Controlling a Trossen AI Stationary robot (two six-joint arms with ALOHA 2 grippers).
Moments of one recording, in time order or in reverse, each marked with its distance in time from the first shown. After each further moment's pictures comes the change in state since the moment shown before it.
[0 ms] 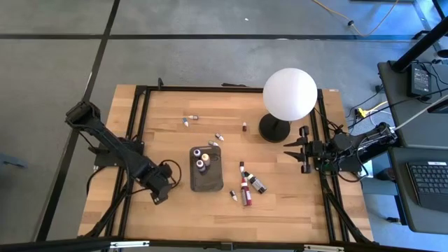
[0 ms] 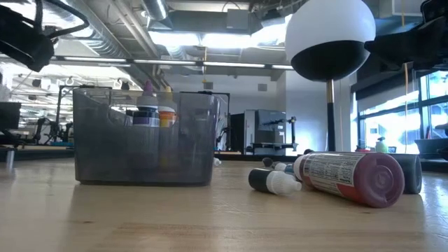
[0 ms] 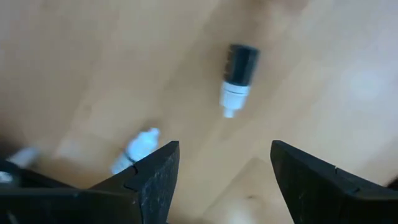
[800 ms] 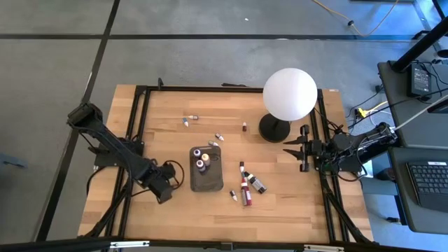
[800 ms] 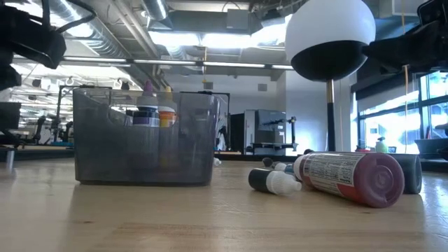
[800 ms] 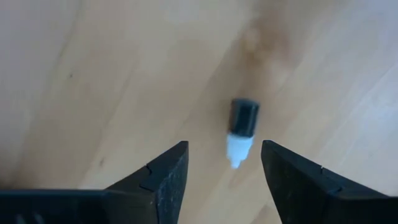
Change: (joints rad) left arm -0.007 0.044 -0.001 0.048 -0.175 0.071; right arm 0.000 0.000 0.000 -0.013 0.061 0.003
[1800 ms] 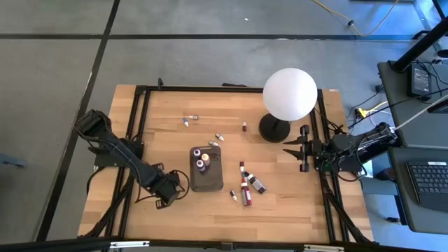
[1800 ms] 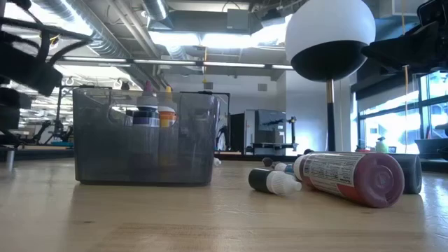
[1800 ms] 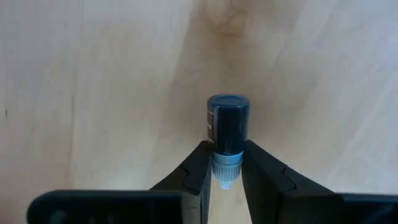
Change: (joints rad) left arm 0.001 0.164 0.011 0.080 0.080 0.232; right arm 0.000 0.000 0.000 -0.002 0.001 -0.003
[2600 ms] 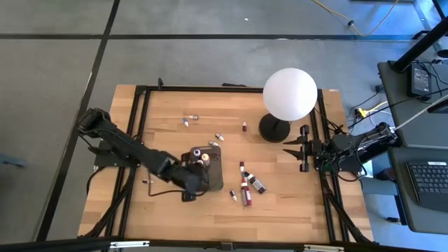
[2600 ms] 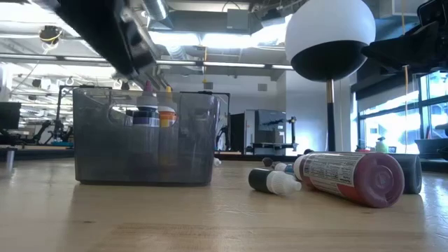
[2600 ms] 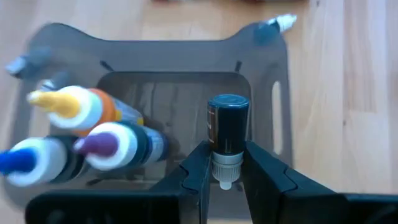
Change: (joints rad) left arm 0.205 -0.010 0.284 0.135 -0.292 0.466; right arm 0.000 0.000 0.000 0.001 0.000 0.000
